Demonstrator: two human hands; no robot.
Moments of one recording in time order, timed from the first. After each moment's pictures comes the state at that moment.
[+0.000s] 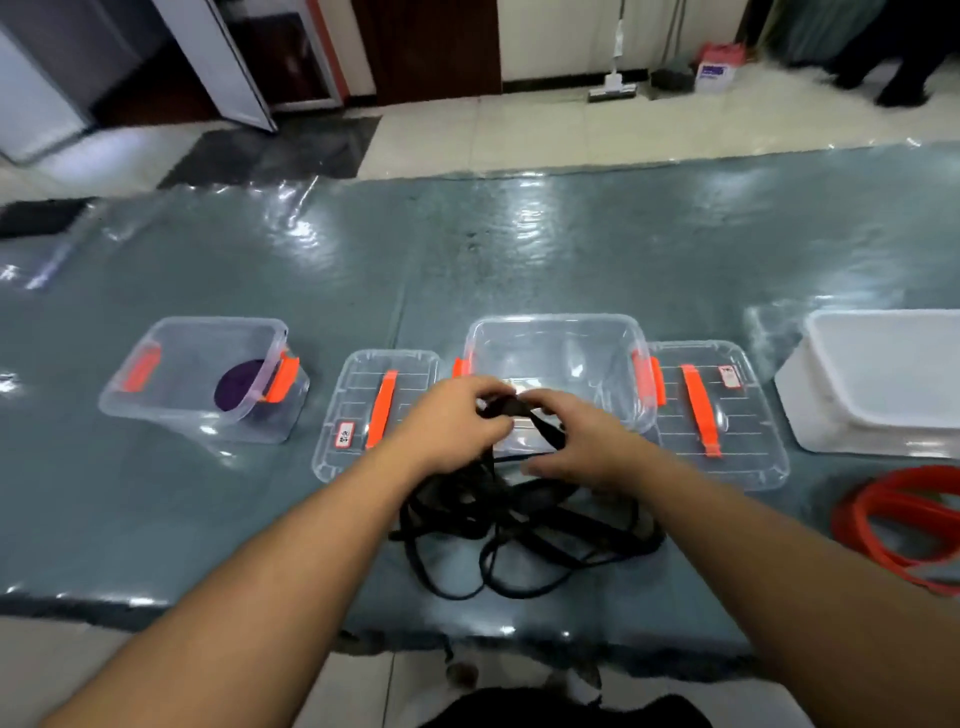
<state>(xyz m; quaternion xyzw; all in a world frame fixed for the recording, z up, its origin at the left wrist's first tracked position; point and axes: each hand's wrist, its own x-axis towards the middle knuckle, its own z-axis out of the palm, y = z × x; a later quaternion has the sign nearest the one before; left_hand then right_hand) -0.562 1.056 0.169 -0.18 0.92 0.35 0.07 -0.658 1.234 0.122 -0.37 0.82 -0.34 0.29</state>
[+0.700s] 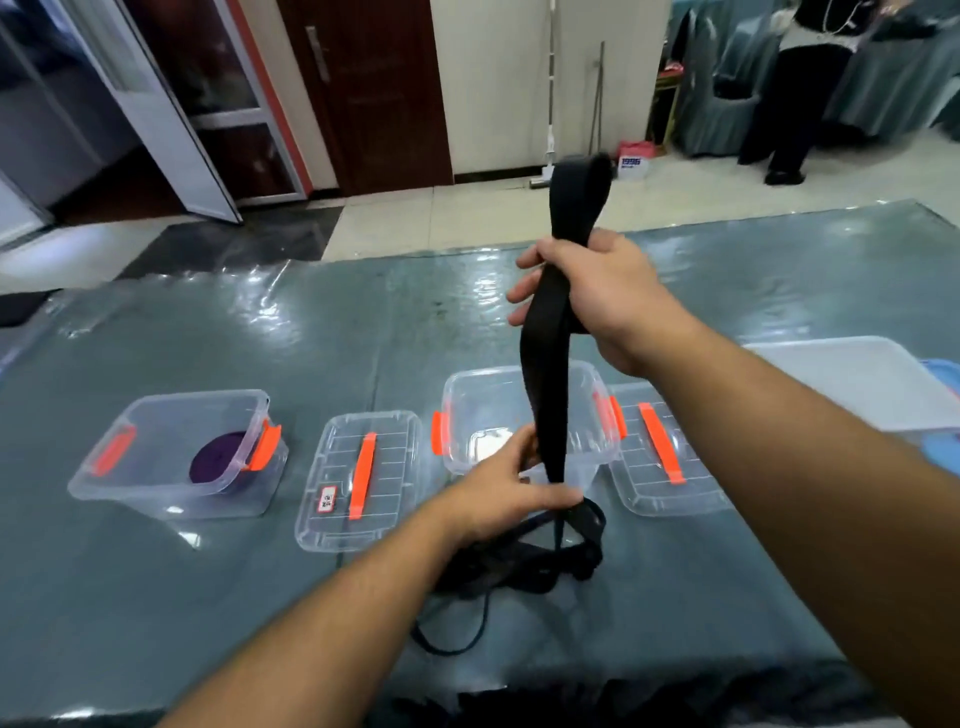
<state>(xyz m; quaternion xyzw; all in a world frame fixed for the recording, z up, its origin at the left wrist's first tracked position) -0.546 1.111 0.168 -0.07 0.76 0.63 0.15 -0.662 1.219 0.326 -0.17 0.68 -0.70 0.18</state>
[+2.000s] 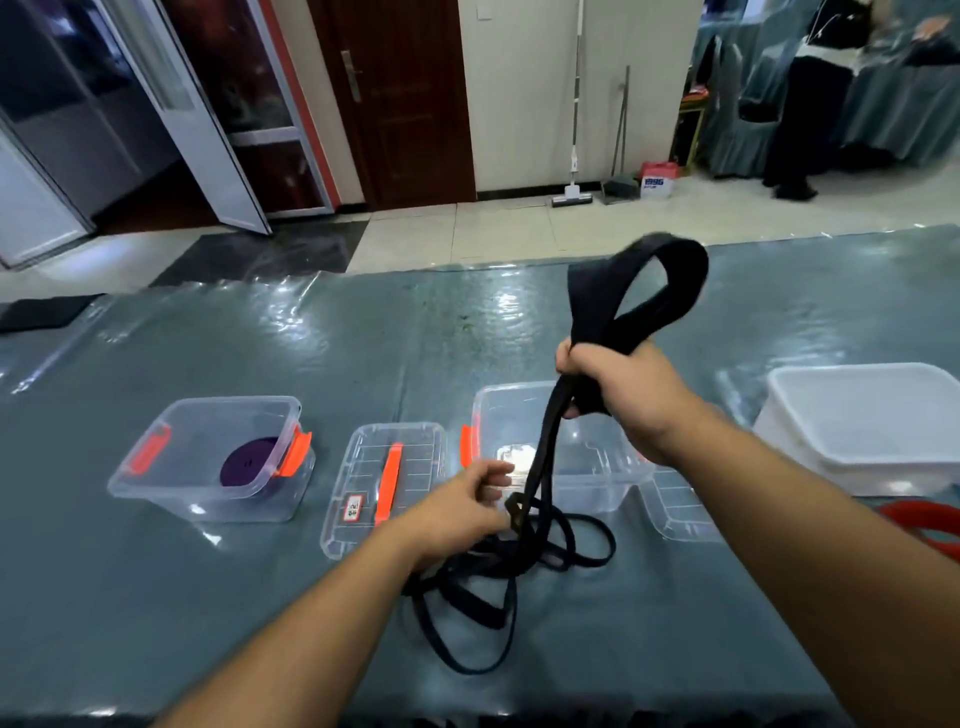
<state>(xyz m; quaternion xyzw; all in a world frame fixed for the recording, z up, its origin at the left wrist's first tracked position) -0.513 1.043 0.154 -0.17 0.79 0.56 0.15 -0.634 1.213 0.273 -0.16 0.68 -0.69 0.20</state>
